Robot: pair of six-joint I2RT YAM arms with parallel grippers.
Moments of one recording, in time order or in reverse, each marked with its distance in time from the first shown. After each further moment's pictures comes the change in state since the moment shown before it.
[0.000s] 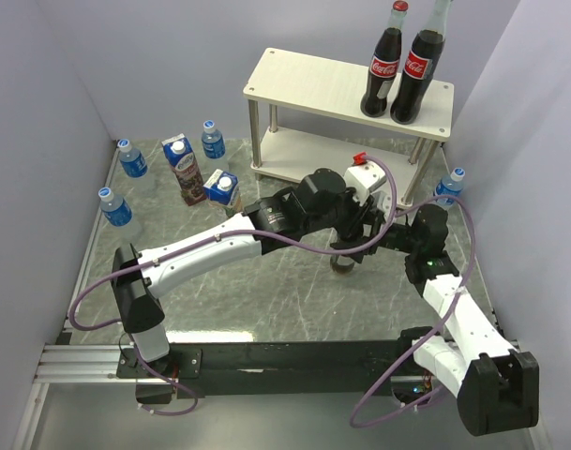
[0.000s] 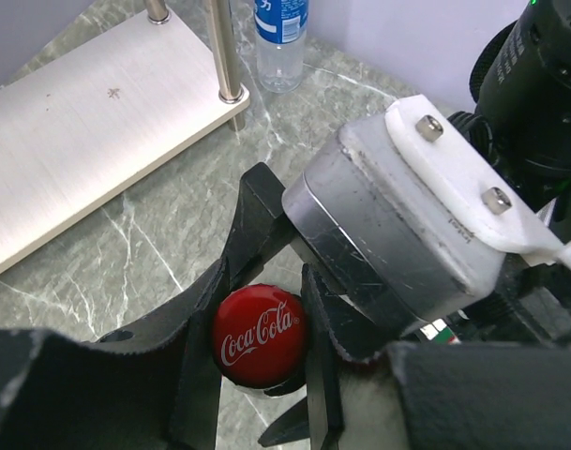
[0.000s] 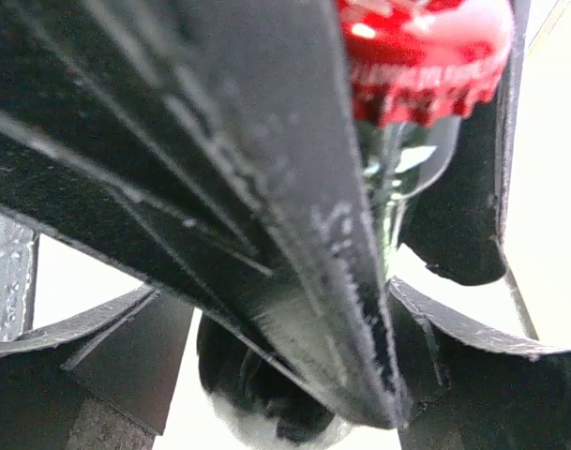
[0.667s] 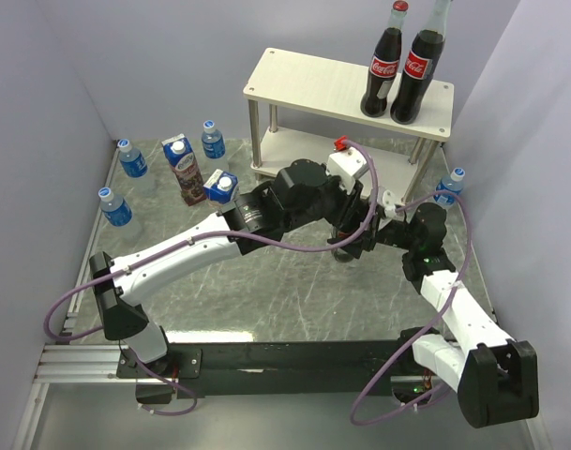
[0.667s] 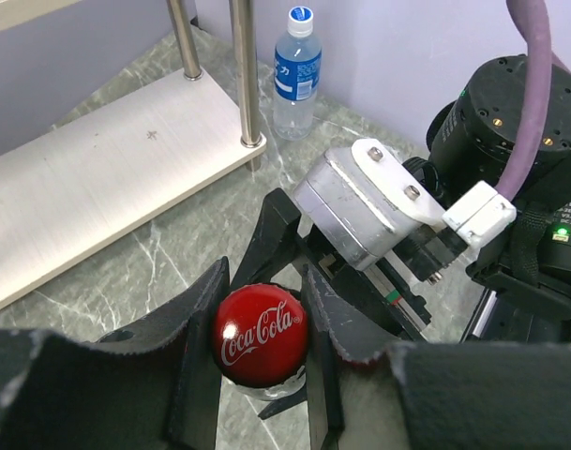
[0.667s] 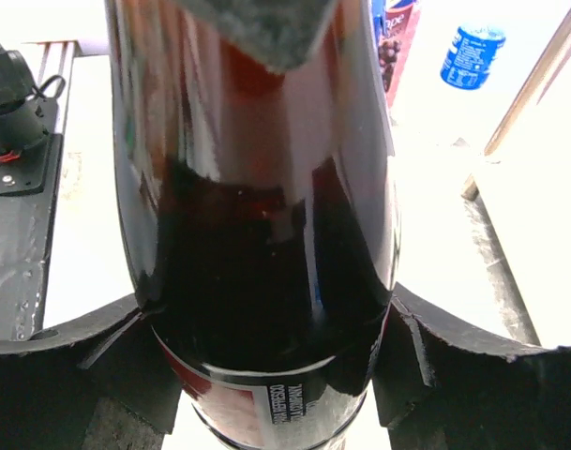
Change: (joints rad) left arm 0.000 -0.104 0.014 -0.011 -0.041 -0.011; right arm 0.009 0.053 0.000 0.145 -0.006 0.106
